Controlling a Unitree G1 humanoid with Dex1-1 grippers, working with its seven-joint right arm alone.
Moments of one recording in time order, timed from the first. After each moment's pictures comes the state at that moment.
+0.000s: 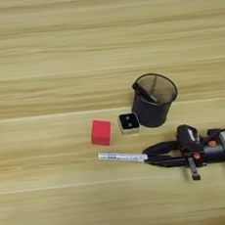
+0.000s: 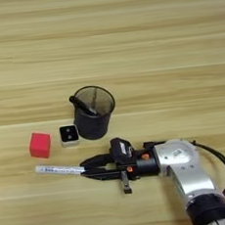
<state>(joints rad) -0.11 -0.49 0.12 0.47 0.22 -0.35 1.47</state>
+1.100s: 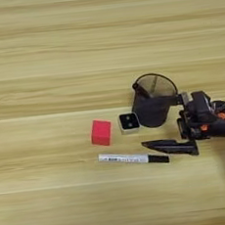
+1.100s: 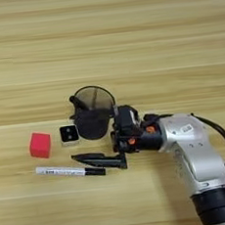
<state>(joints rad) -0.10 -0.52 0.00 -0.01 0.51 -0.05 1.44</state>
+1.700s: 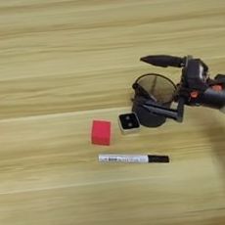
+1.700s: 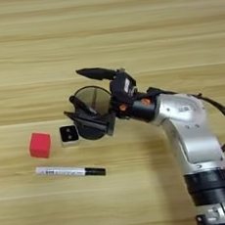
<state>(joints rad) -0.21 -0.48 -0.03 0.04 0.30 -0.11 1.14</state>
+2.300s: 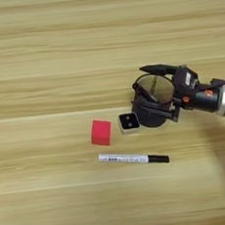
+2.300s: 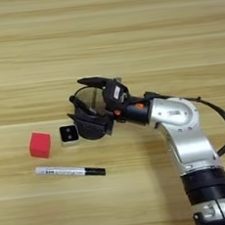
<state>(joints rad) -0.22 -0.48 0.01 0.11 0.18 -0.17 1.08</state>
